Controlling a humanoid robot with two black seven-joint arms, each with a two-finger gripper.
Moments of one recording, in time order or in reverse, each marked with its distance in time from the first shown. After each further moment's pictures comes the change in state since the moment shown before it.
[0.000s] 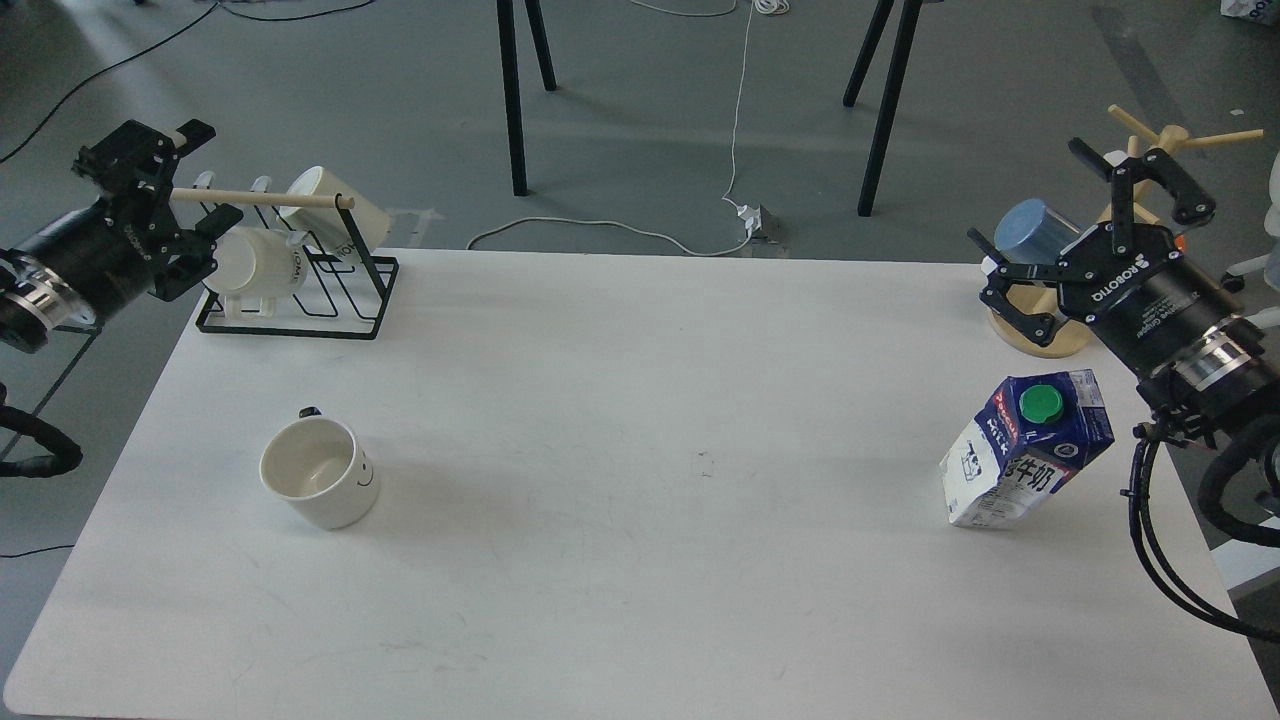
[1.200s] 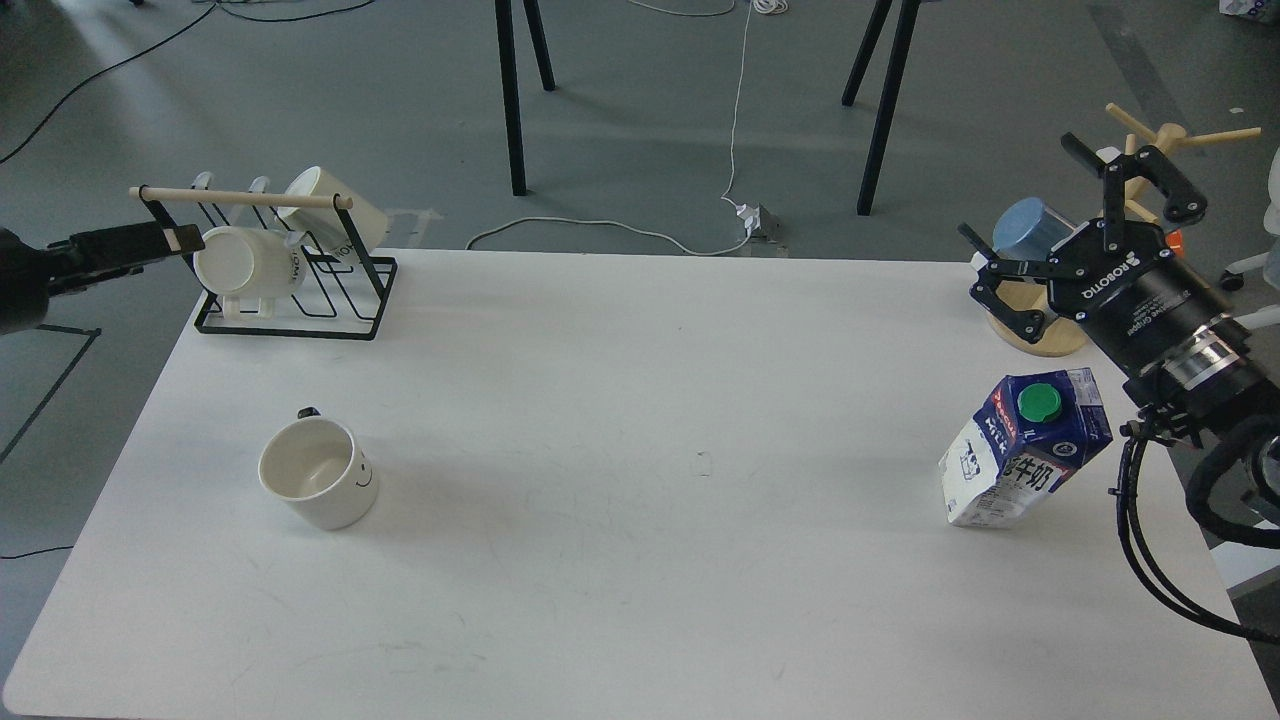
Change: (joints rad) left arm -0.044 0.288 0.010 -0.248 1.002 0.000 0.000; right arm -0.008 0.020 0.017 0.007 -0.001 0.000 0.005
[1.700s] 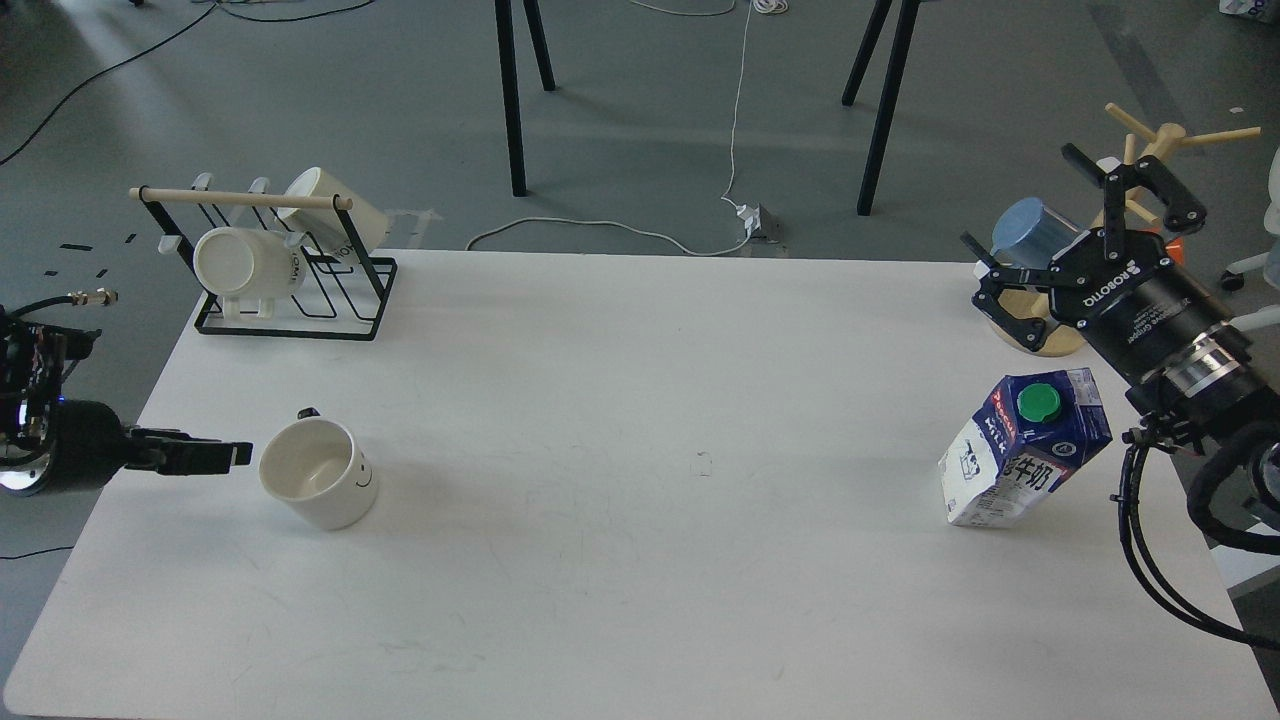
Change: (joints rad) left arm 0.091 -0.098 0.173 0.038 0.260 0.037 0.000; right arm -0.010 -0.001 -0.003 -0.004 -0.001 0.000 0.000
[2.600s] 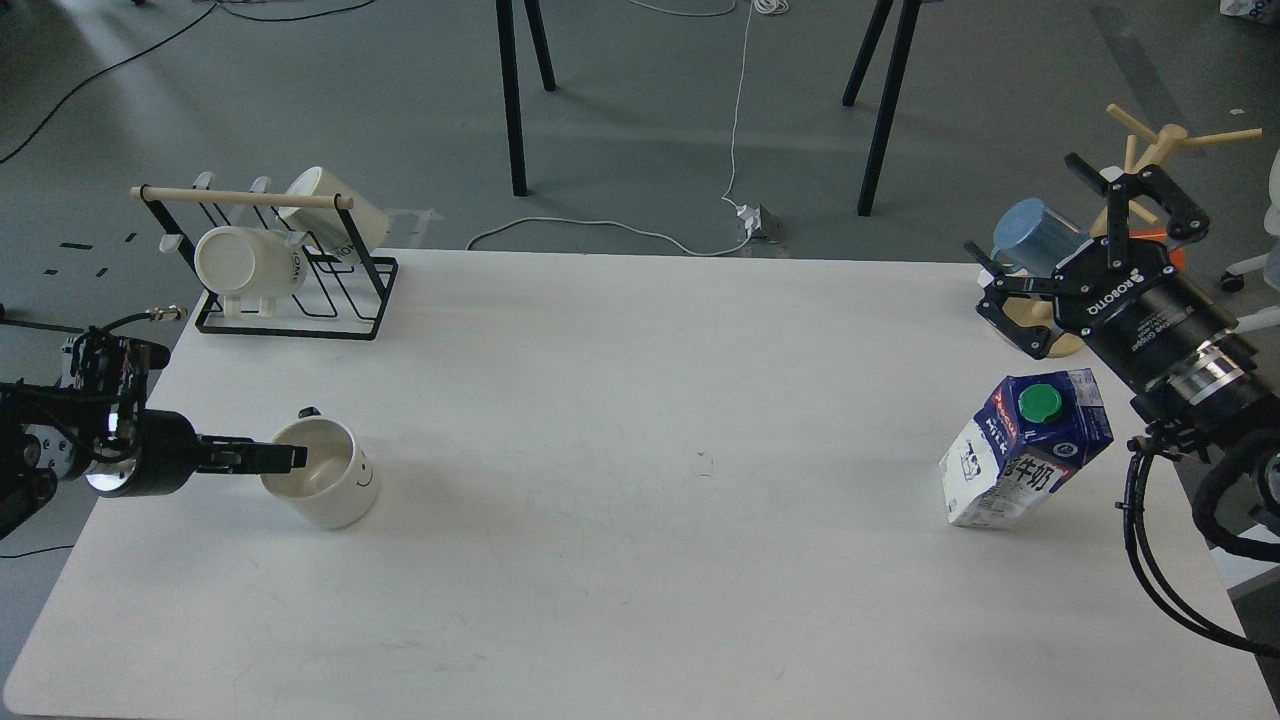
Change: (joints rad) left arm -0.010 -0.209 0.003 0.207 -0.003 -0.014 0.000; right arm -0.017 -0.009 0.002 0.002 0.000 0.000 0.000
